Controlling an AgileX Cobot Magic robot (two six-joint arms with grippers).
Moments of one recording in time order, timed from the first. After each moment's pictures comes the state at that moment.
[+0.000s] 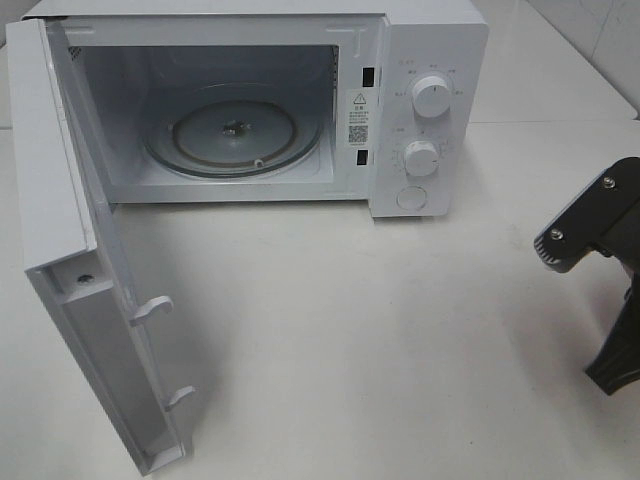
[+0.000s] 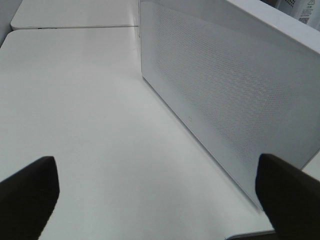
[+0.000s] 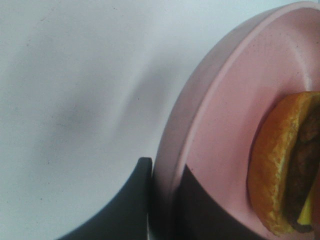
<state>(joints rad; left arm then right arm) 0.00 0.00 -0.52 -0.17 1.08 0.13 0.69 1.29 -0.48 -0.93 0.83 0.77</state>
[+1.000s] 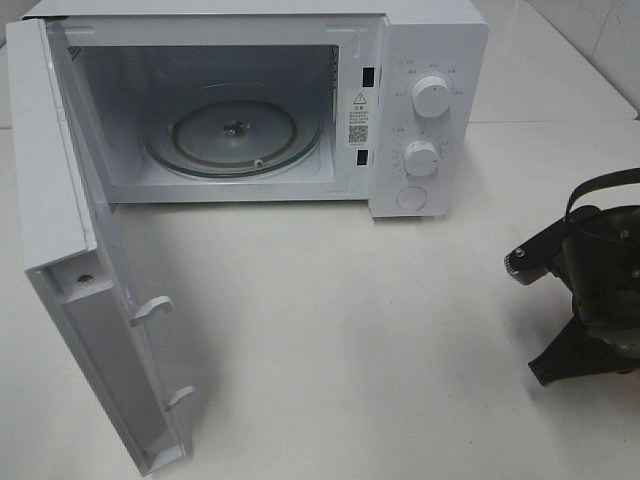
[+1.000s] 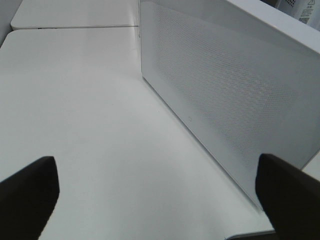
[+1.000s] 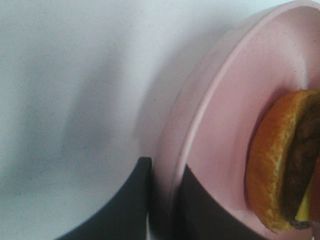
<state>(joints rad) 0.00 0.00 -0.52 -0.17 1.08 0.13 0.54 1.75 -0.54 -1.08 0.72 1.20</state>
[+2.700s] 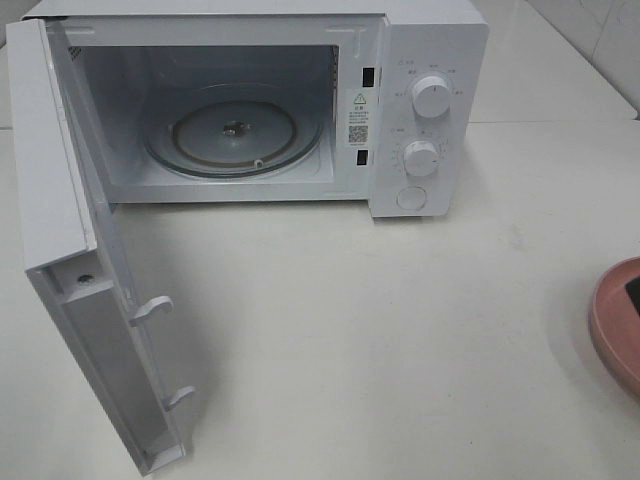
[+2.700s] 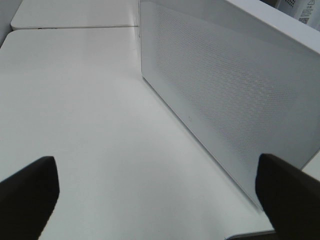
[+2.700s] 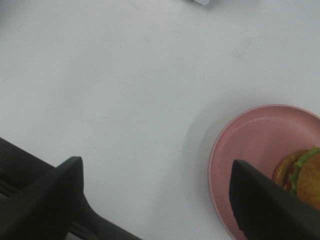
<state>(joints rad) 0.00 0.00 -0.52 -0.17 1.08 0.13 0.54 0.75 -0.69 -0.17 0.92 0.13</state>
